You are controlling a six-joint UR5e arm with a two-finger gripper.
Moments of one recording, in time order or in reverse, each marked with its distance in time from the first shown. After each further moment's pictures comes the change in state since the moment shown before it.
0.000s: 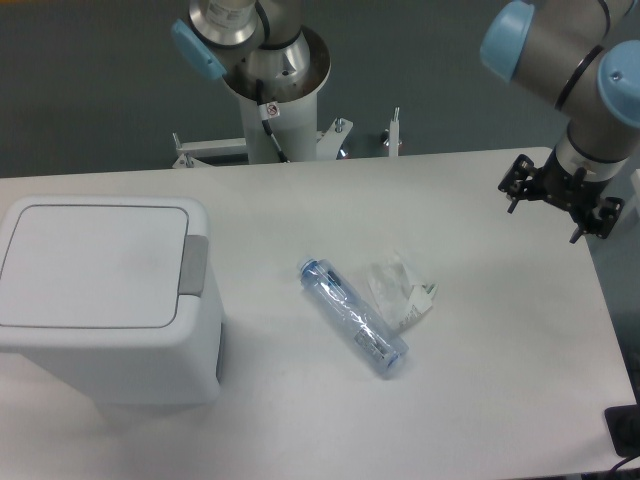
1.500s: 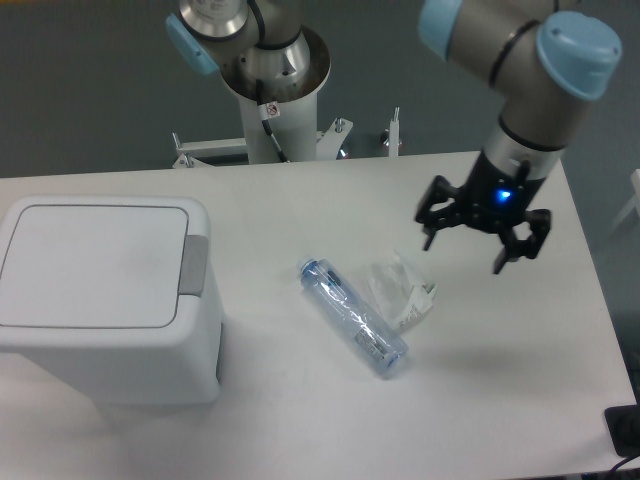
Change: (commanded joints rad) arm -0.176 0.149 -0.026 0.017 -0.507 -0.538
